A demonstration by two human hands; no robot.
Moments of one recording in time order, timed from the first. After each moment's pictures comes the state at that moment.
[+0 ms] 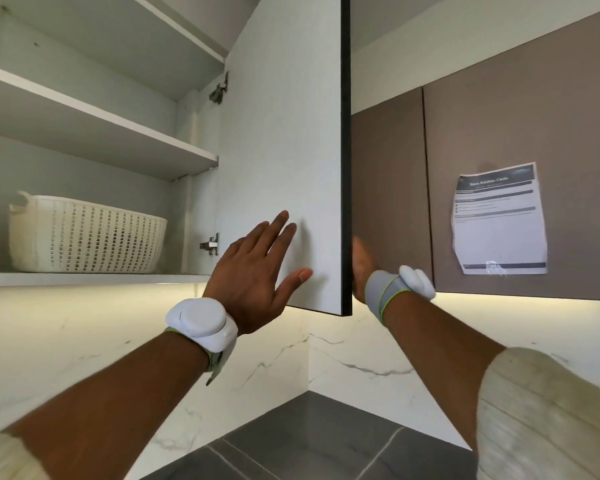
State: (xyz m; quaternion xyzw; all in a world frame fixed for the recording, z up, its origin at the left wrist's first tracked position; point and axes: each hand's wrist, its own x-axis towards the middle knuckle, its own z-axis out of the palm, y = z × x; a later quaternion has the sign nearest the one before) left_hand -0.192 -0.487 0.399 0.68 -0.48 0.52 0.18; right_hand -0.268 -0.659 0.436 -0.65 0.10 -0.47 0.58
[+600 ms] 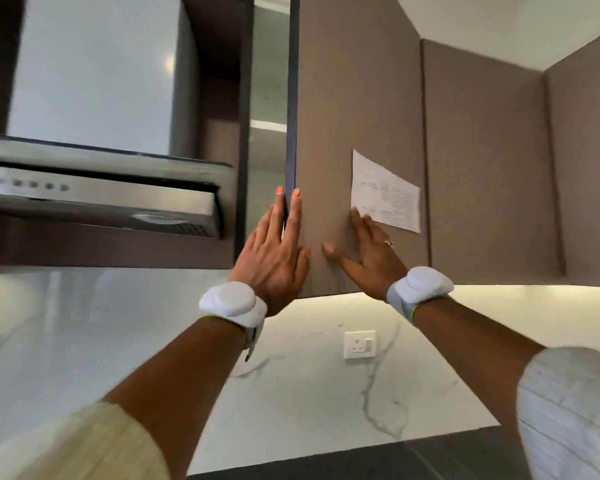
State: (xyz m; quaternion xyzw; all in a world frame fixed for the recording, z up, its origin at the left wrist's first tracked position) left_hand -0.117 -0.238 0.397 0.76 -0.25 0.59 0.08; right_hand -0.095 -0.436 0.408 -0.85 -0.17 -0.45 0.22
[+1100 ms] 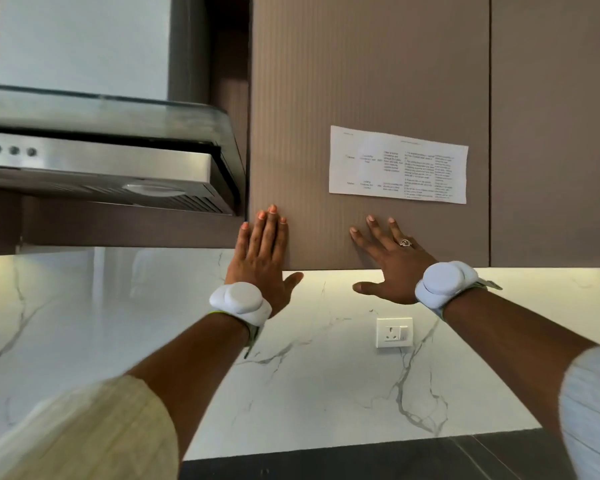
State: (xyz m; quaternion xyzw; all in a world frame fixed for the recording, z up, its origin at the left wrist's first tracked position) left_hand 0.016 -0.221 0.354 0.85 -0.07 0.51 -0.10; right_hand 0.026 -0.475 0.386 -0.93 -0.16 -0.33 -0.09
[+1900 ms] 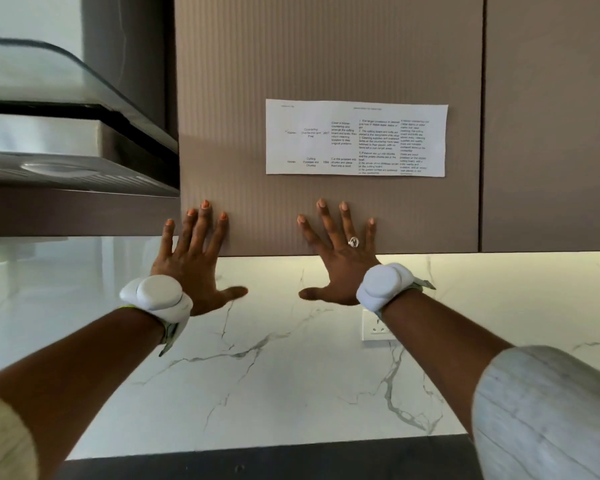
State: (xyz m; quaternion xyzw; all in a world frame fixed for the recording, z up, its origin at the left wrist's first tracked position) left_hand 0.063 -0.221 0.347 0.89 -0.01 0.43 -0.13; right_hand 0.102 -0.487 0.359 -0.89 -0.22 -0.40 -0.07
